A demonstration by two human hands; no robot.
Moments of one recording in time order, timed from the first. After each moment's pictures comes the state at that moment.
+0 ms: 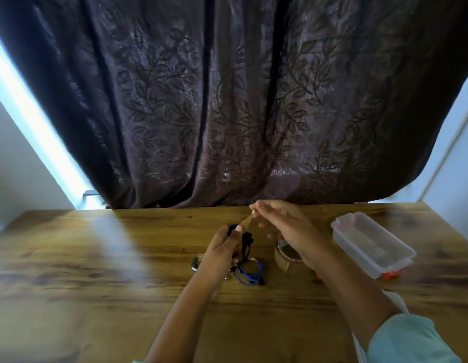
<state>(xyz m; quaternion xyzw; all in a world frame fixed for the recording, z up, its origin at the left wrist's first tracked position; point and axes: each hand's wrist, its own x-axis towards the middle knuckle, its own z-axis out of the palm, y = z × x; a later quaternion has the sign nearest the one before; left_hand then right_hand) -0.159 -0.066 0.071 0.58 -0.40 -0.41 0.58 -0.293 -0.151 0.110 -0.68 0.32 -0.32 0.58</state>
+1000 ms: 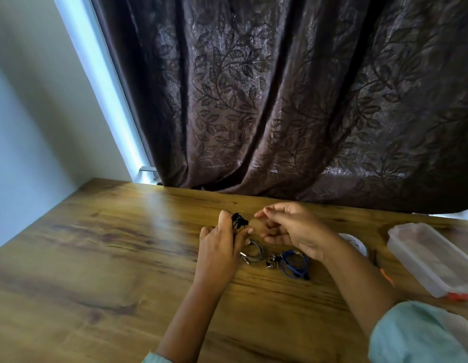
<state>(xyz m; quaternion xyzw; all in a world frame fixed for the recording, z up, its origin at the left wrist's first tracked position) -0.092 -0.002 0.053 0.73 -0.53 0.08 0.42 -0.215 -0.115 0.115 -0.62 0.32 -0.16 0.70</state>
